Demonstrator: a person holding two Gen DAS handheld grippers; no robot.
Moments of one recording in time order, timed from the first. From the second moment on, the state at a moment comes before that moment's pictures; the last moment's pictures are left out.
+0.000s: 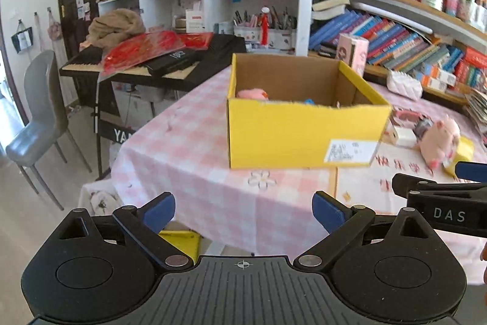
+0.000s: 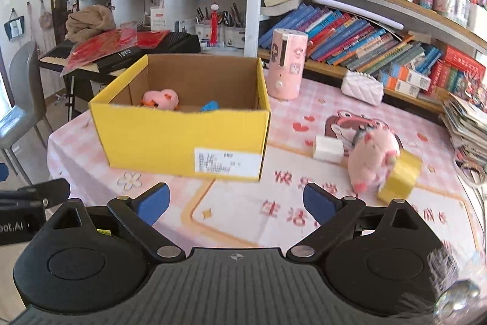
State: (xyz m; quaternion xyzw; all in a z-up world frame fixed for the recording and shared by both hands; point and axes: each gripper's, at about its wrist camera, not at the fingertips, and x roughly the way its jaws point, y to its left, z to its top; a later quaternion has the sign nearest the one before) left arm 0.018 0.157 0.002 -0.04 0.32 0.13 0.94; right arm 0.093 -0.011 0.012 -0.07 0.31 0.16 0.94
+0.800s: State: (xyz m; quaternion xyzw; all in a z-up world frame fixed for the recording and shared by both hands) left arm 0.000 0.104 -0.017 -0.03 0.36 0.00 0.93; right arm 0.028 -0.073 -0.006 -0.04 0.34 0.05 0.94
